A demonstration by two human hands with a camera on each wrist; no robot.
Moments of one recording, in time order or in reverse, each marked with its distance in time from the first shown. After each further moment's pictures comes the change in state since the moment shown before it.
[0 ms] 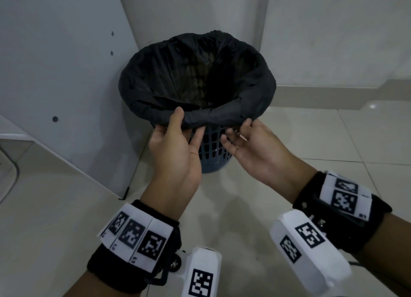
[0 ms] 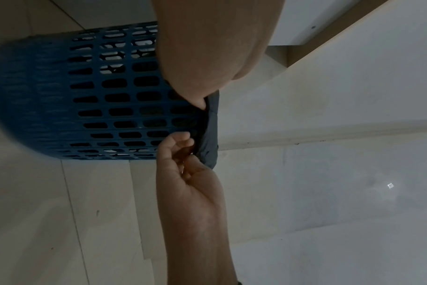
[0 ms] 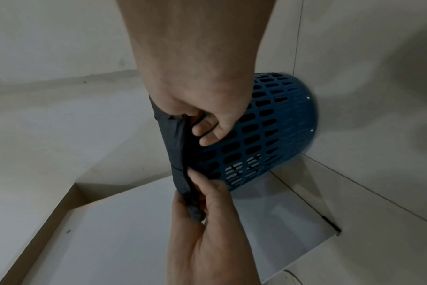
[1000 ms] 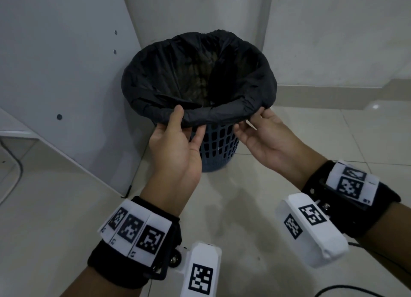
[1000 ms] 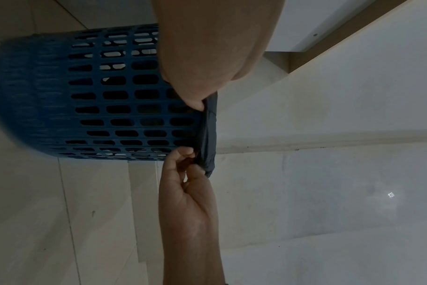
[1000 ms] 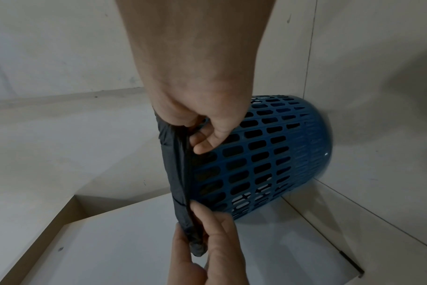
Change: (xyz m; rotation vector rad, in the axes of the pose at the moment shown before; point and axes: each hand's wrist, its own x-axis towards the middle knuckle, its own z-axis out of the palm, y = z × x) left_hand 0.006 0.003 0.000 -0.049 0.029 -0.017; right_hand 0.020 -0.015 -0.012 0.011 -0.028 -0.070
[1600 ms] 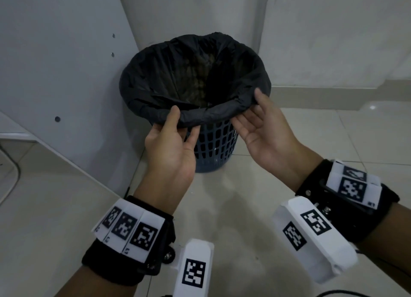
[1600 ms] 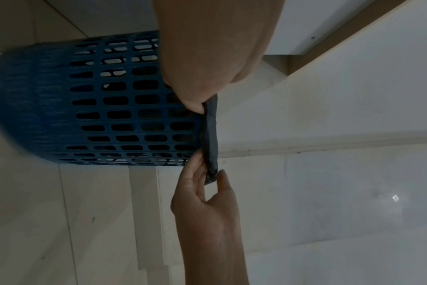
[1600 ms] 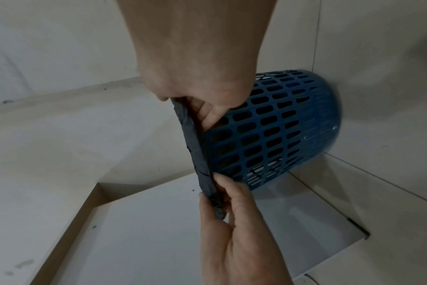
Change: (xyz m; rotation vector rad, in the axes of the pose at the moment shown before) left_hand 0.002 0.005 0.000 0.000 -0.010 0.001; right_hand -0.020 -0.010 0.017 0.089 -0.009 -0.054
